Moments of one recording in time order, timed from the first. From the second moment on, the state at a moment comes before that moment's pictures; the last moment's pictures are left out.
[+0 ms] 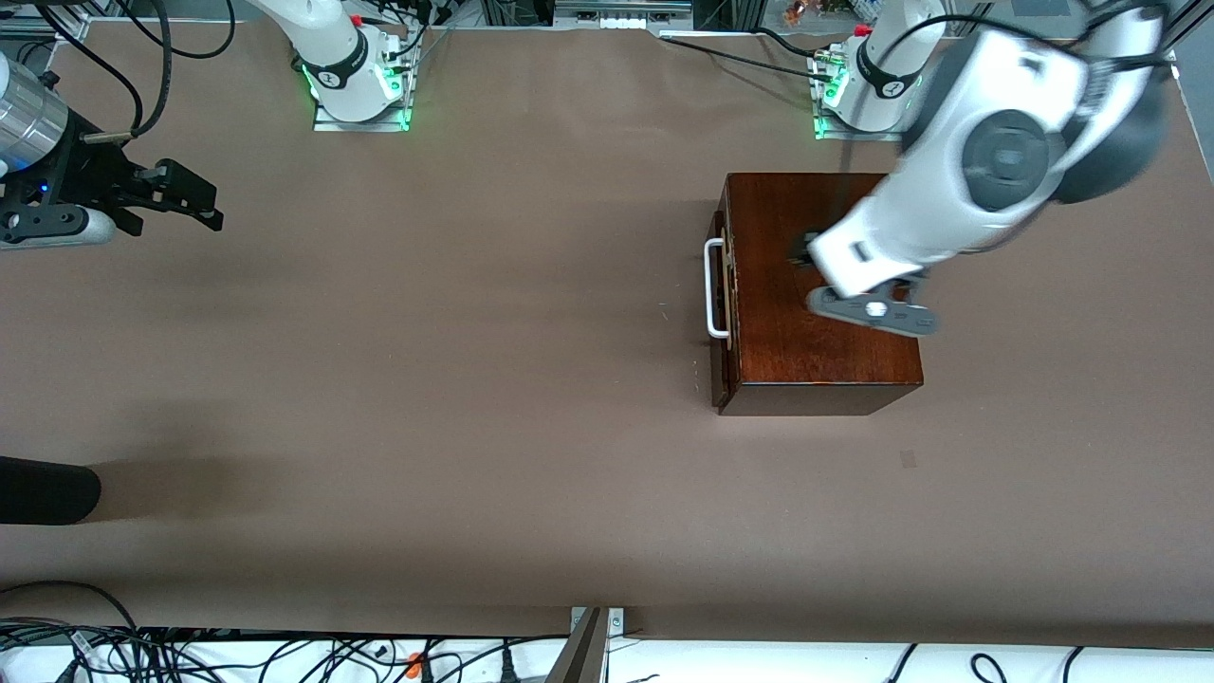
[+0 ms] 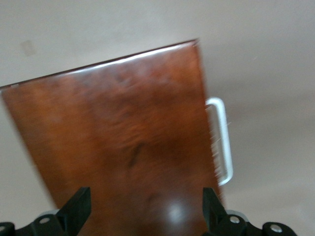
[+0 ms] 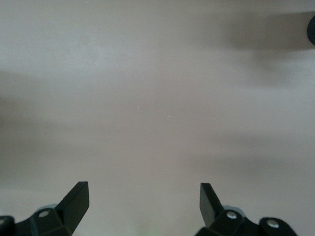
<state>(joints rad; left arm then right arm) -0.30 0.29 -0.14 -1.52 -0.05 1.64 -0.25 0.21 -0.01 -0.14 -1.61 0.05 1.58 0.03</state>
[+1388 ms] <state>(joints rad) -0.61 0.53 -0.14 -1.59 0.17 1.82 -0.68 0.21 -0.01 -0.14 -1.61 0.05 1.58 0.03</state>
